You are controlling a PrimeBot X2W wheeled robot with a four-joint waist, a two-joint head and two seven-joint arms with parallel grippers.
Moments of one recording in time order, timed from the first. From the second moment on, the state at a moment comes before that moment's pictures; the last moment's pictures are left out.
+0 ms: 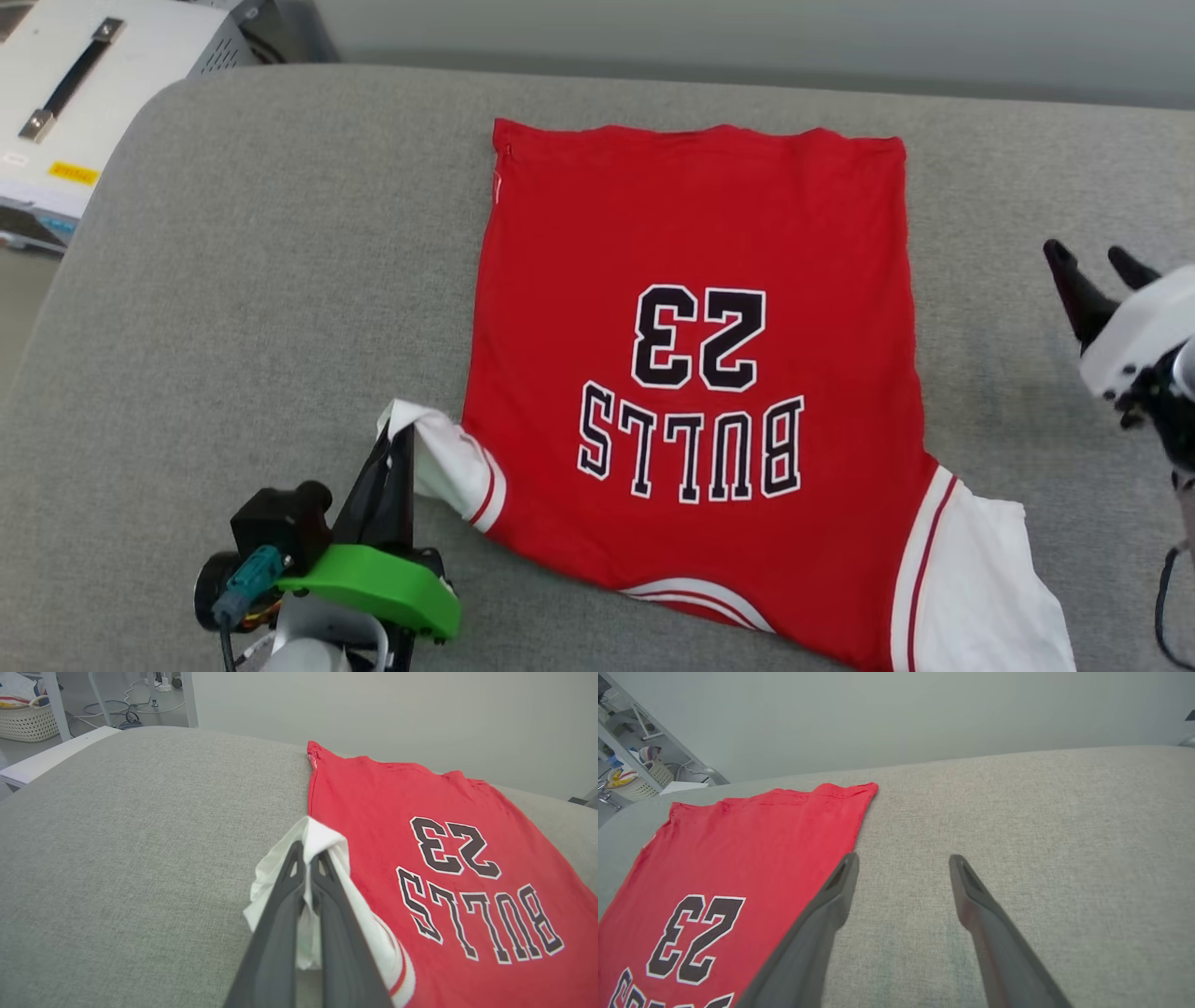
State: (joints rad) left arm -0.06 0.36 -0.42 0.00 -0.59 0.23 -0.23; right arm -0.48 -0.34 -0.02 0.37 0.52 0.13 0.29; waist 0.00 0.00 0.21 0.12
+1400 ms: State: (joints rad) left arm -0.23 0.24 -0.49 -0.06 -0.50 0.15 -0.26; right arm -1.18 -0.48 0.18 0.93 0.48 0.13 0.84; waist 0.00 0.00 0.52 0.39
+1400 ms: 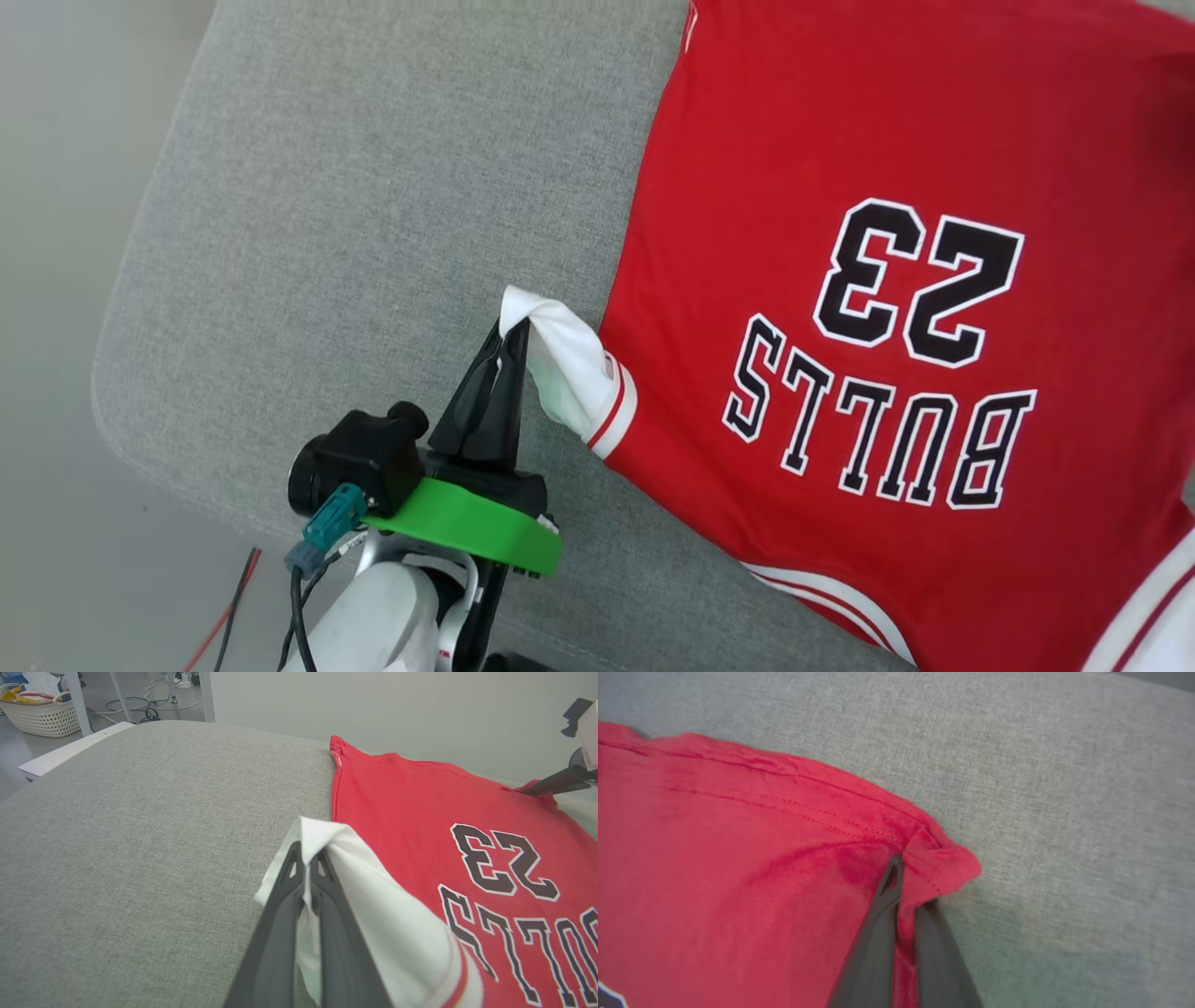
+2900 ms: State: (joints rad) left arm 0.04 0.40 -0.36 0.06 -0.67 0.22 -0.12; right arm 0.20 -0.07 -0.46 0.08 0.46 0.13 0.72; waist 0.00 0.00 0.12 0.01
